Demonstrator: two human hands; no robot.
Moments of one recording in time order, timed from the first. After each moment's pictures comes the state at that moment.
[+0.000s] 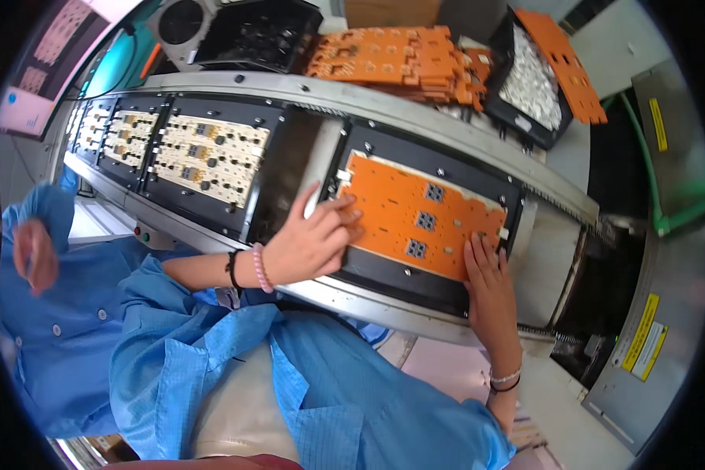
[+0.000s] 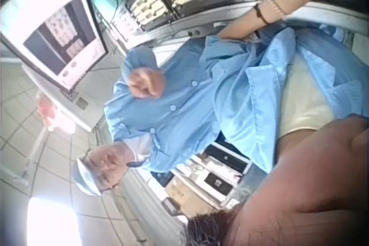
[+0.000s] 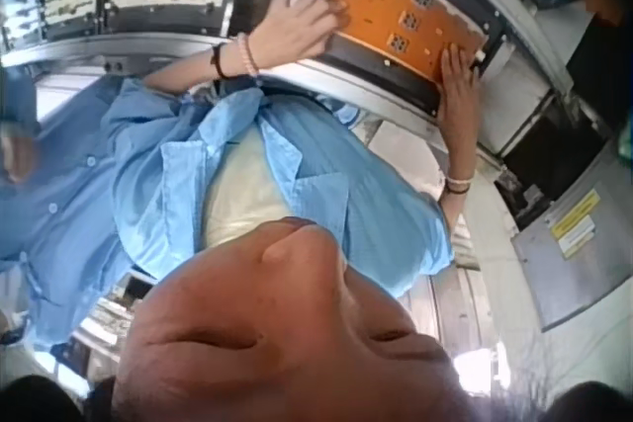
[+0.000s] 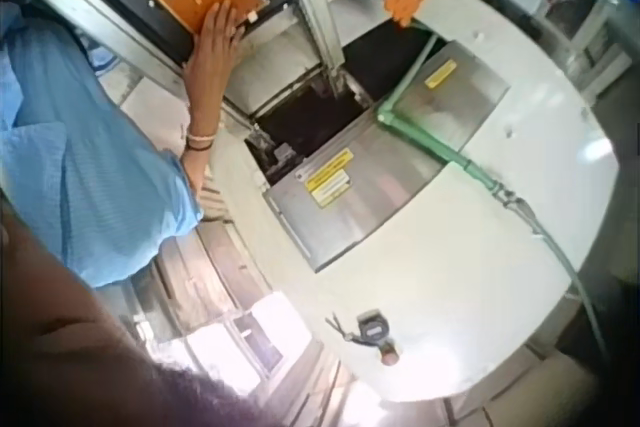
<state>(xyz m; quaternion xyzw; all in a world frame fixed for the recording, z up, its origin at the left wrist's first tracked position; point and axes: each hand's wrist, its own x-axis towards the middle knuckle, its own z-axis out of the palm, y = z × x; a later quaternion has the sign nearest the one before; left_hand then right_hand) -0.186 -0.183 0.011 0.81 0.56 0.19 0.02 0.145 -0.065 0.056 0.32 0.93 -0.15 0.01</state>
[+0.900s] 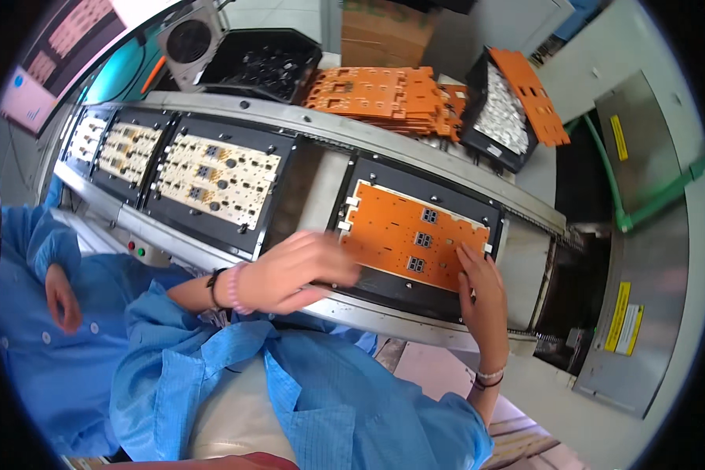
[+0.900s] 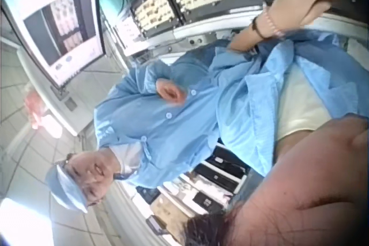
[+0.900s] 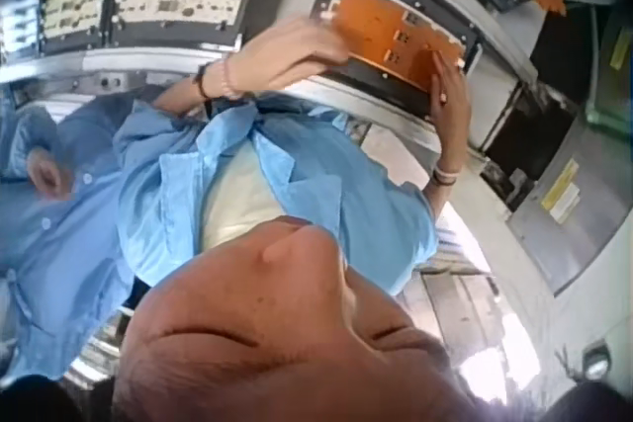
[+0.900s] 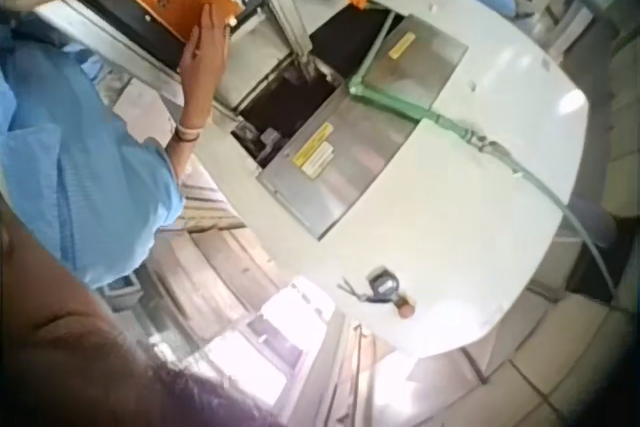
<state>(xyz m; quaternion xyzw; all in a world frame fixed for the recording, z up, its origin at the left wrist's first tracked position) -0.227 -0.207 0.075 0.80 0.38 0.43 0.18 0.106 -0.078 0.091 0.39 0.90 -0.14 -0.10</state>
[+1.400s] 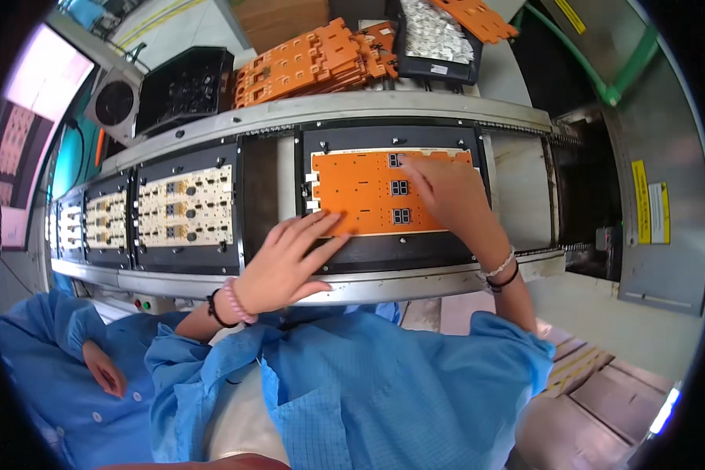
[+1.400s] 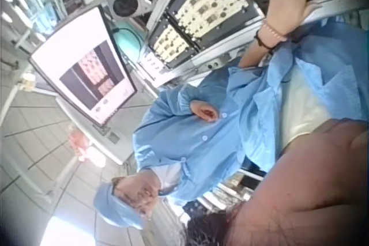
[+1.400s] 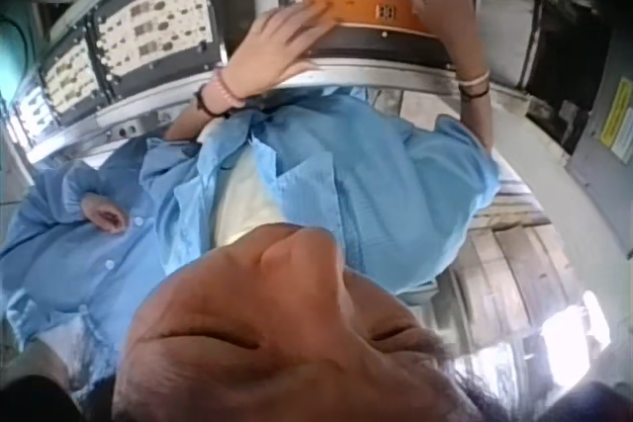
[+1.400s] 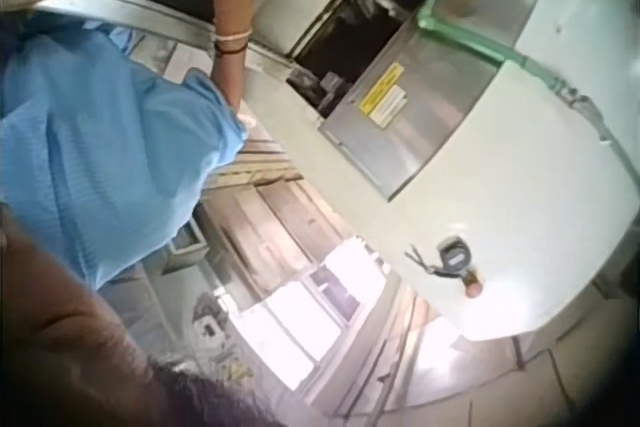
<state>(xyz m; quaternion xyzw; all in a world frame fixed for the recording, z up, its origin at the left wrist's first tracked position) -0.213 -0.200 0.057 0.87 0.43 0.19 0.15 0.058 -0.041 0.072 0.42 0.89 -0.13 -0.13</state>
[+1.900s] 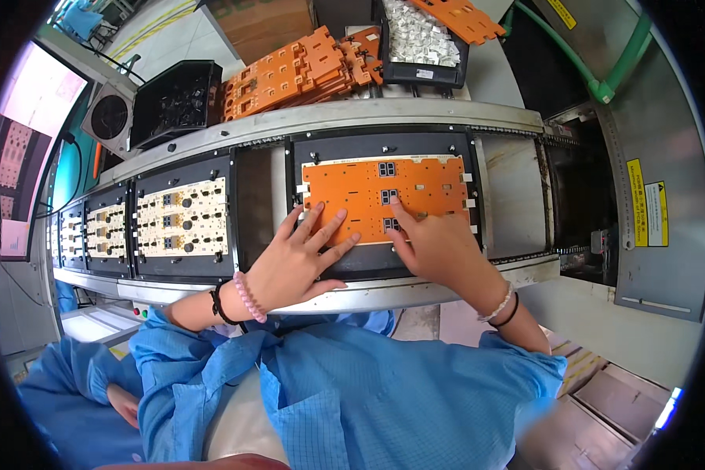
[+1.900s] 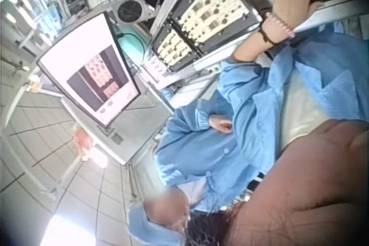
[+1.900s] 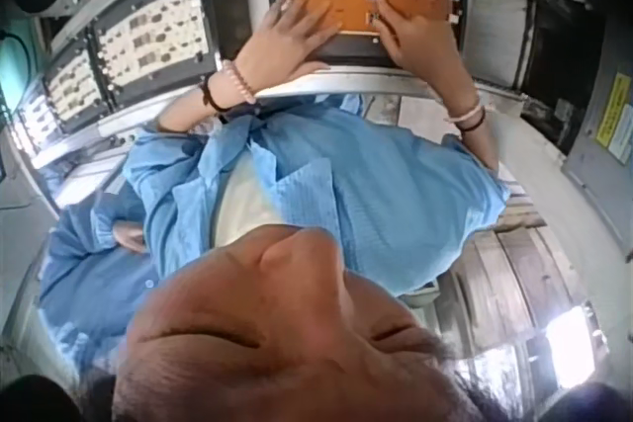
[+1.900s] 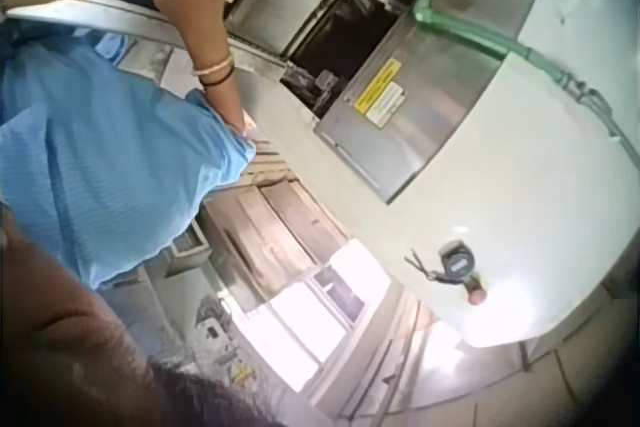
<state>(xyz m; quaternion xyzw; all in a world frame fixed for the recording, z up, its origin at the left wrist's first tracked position) -0.190 -0.178 0.058 0.88 0.46 0.04 0.07 0.072 -0.089 0.074 0.36 0.93 -0.10 -0.06</state>
